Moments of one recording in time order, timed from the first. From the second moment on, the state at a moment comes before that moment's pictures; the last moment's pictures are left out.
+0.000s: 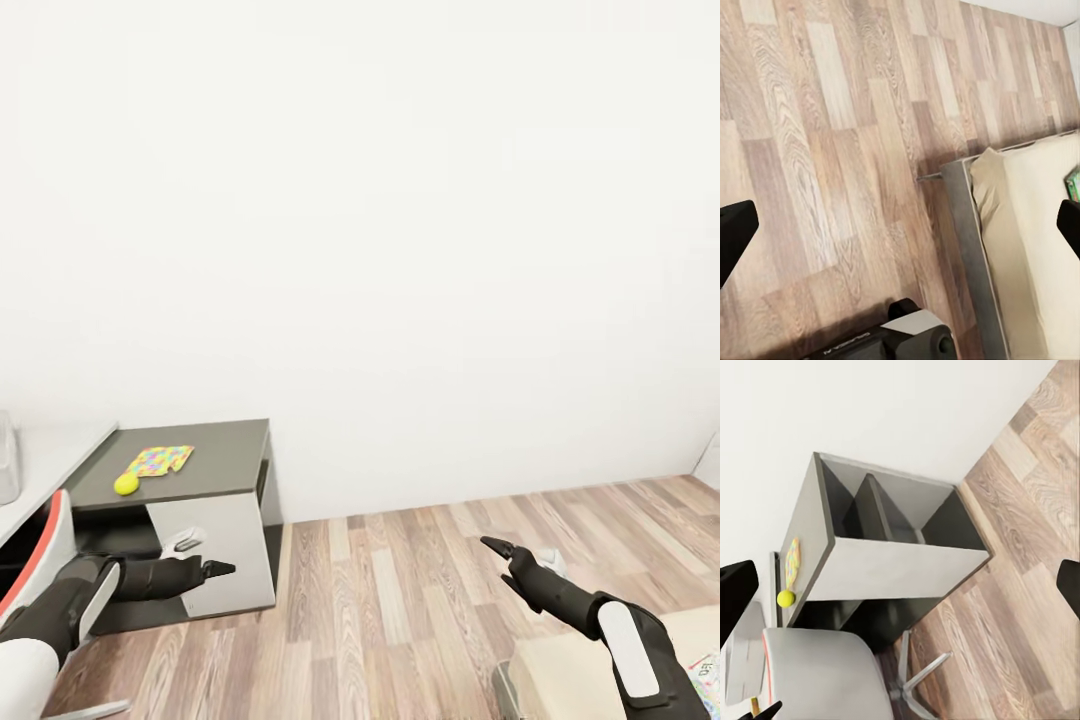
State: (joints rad) left arm -0.62 0.32 0.11 -0.59 0.06 0.74 -0.89; right arm -0.35 -0.07 -0.44 -1.04 -0.67 0.86 0.35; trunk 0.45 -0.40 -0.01
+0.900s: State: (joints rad) left arm -0.62 0.32 0.11 -0.59 0.06 0.74 -0.89; right arm -0.35 -0.07 -0.44 -1.01 -0.67 0.85 0.35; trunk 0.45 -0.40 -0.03
